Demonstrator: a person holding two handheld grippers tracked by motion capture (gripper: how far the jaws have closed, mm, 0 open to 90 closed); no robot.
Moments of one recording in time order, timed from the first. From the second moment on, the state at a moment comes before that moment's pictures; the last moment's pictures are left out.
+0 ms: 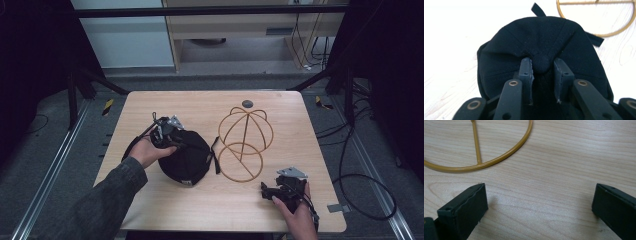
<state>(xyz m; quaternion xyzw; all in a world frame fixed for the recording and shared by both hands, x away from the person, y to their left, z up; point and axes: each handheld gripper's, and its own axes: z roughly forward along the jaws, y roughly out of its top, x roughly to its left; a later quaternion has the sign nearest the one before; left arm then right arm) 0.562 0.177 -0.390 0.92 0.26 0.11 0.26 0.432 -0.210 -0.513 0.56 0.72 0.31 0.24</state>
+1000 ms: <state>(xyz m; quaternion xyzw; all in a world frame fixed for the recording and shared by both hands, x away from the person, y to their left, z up) 0.517 0.219 -0.315 0.88 0.26 0.17 0.36 0.432 -0.210 -0.513 0.56 0.72 0.31 0.24</state>
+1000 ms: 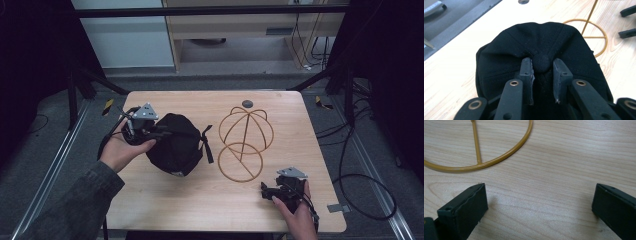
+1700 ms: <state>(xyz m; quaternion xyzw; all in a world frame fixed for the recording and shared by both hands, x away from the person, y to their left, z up) 0.497 0.230 -0.283 0.86 0.25 0.19 0.40 0.432 -0.210 -0.513 0.56 0.72 0.31 0.24</state>
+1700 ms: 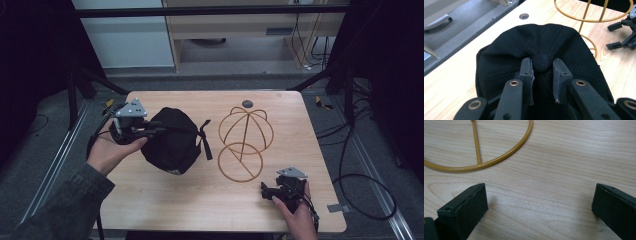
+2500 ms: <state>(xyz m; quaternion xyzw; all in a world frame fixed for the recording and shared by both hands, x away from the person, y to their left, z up) 0.473 0.226 -0.237 0.86 0.22 0.21 0.41 0.431 -0.210 -0.513 0.57 0.72 0.31 0.24</state>
